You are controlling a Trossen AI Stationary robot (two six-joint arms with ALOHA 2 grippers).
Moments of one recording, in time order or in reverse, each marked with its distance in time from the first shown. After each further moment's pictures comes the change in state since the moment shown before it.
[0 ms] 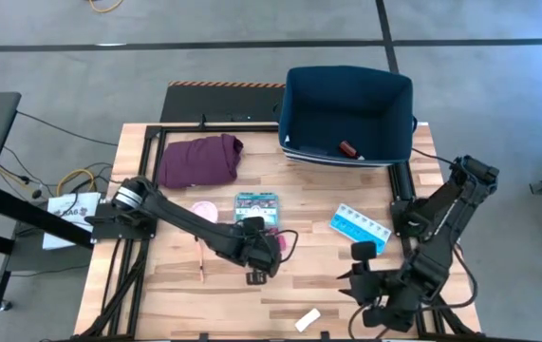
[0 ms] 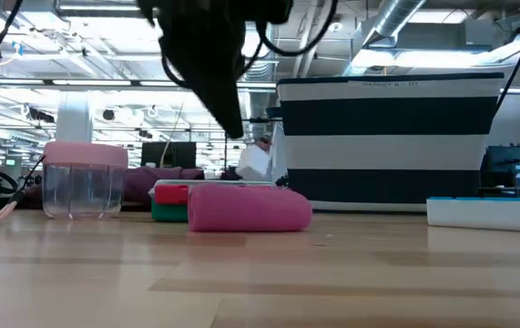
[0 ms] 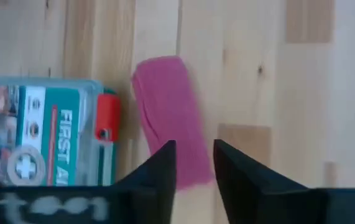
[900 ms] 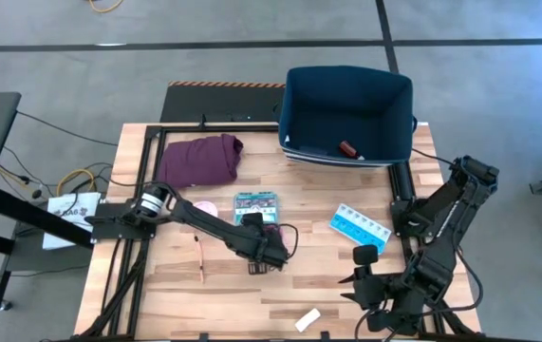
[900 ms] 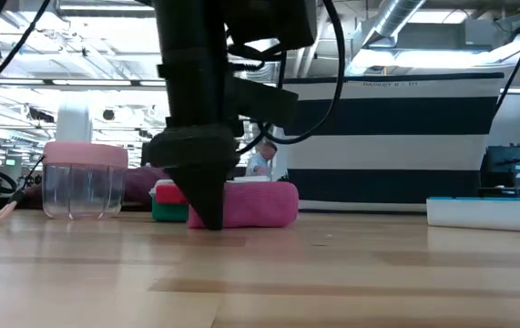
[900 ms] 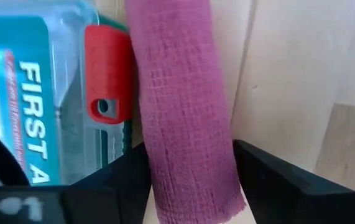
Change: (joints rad) left arm 0.064 0.213 0.005 -0.082 -0.018 -0.046; right arm 0.032 0.001 -0.001 0.023 0.018 -0.030
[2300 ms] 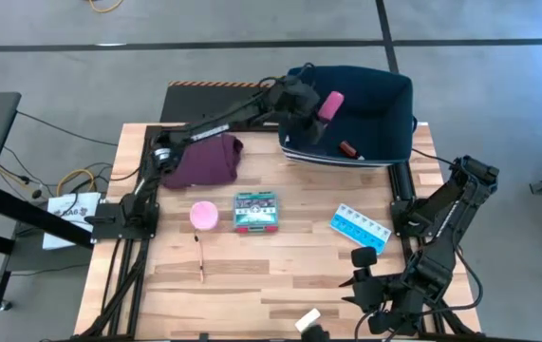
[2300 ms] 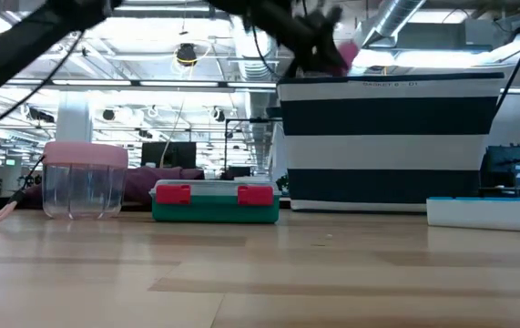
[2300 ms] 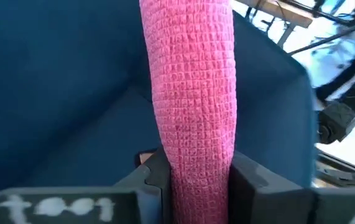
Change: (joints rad) left arm 0.696 0.033 0.734 0.414 0.457 0.220; right arm -0.002 0.000 0.000 0.020 -0.057 -0.021
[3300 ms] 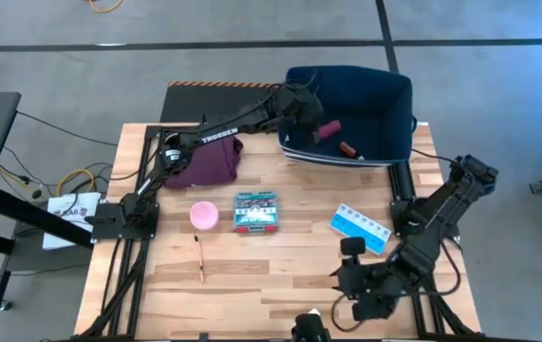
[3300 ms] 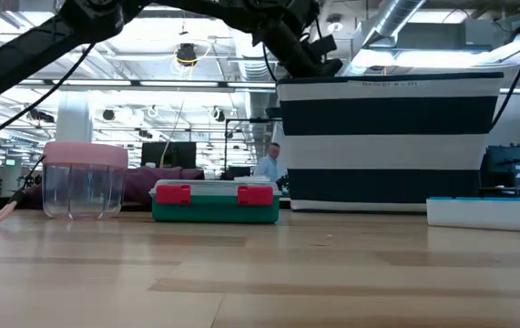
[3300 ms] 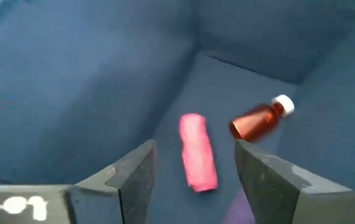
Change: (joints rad) left arm -0.007 0.089 0.067 -0.099 -0.307 0.444; right arm -0.152 0.000 0.000 0.000 -0.117 0.005
